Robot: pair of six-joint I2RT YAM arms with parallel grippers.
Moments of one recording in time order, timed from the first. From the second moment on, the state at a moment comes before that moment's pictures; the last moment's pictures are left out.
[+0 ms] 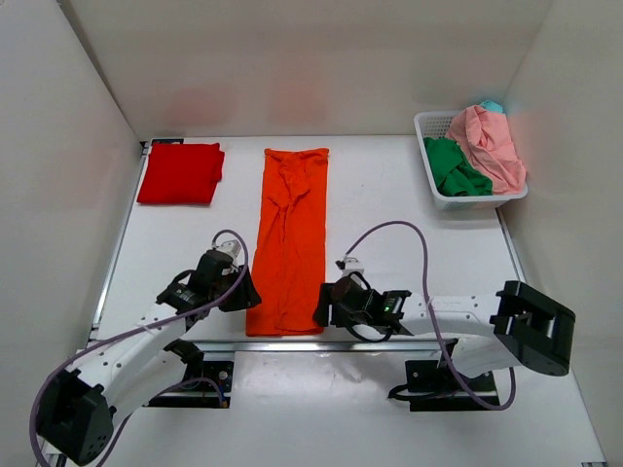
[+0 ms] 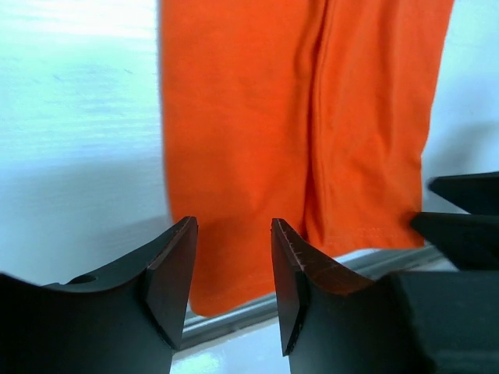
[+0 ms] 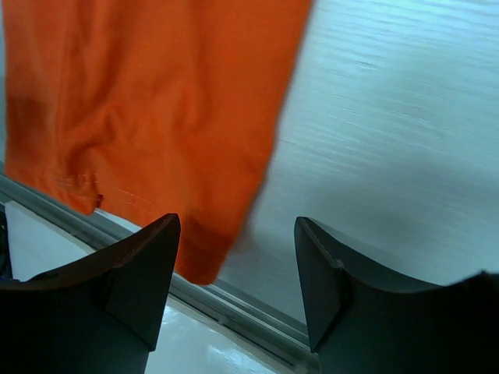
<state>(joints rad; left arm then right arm) -0.50 0.85 0.44 -0.48 0.08 -0.59 1.11 1.30 0.52 -0.03 0.20 0.94</state>
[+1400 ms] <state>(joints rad) -0.79 0.94 0.37 -0.49 0.08 -0.76 1.10 1.28 0.47 -0.04 0.16 1.04</state>
